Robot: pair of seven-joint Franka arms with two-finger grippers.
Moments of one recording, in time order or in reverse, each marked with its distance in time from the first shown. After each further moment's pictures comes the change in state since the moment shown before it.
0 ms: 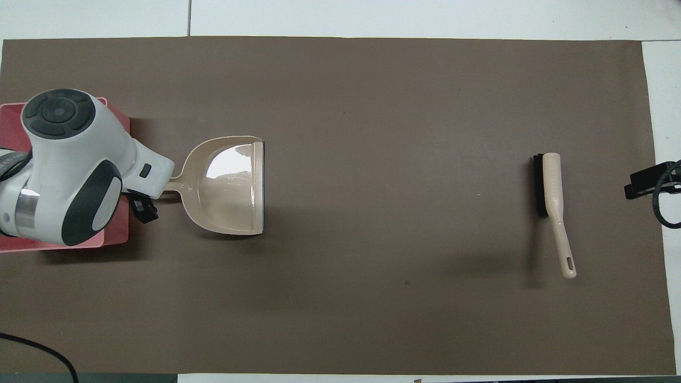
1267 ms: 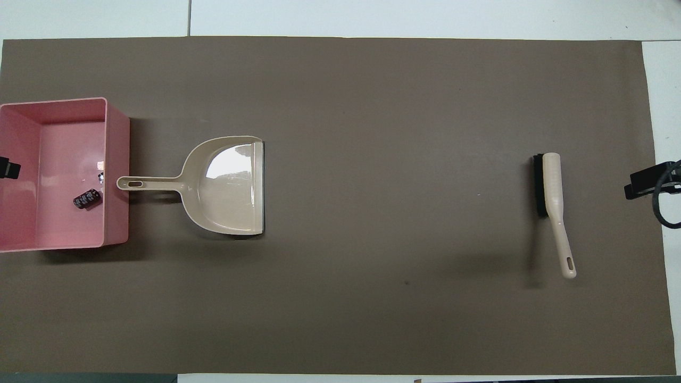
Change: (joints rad) left arm 0.279 -0.071 0.014 0.422 -0.221 -0.302 -0.490; right arm 0.000 0.000 0.000 0.000 0.000 0.000 0.000
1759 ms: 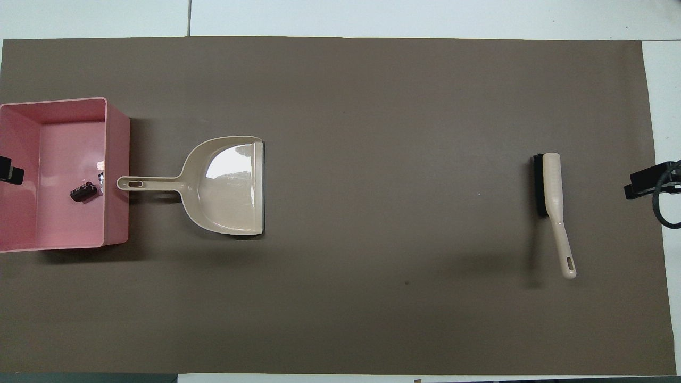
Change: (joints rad) left arm -0.002 0.008 -0.013 0.034 -0.013 -0.088 -0.117; right arm 0.000 0.000 0.000 0.000 0.000 0.000 0.000
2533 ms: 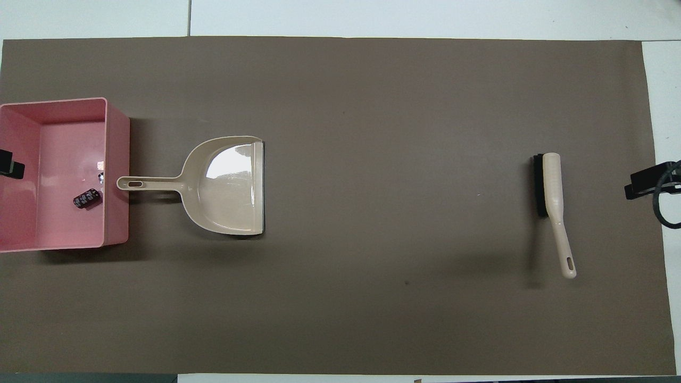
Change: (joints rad) left arm 0.000 0.025 0.000 0.025 0.006 -0.003 -0.020; right arm -0.002 0.000 -0.001 0.000 0.000 0.000 0.001
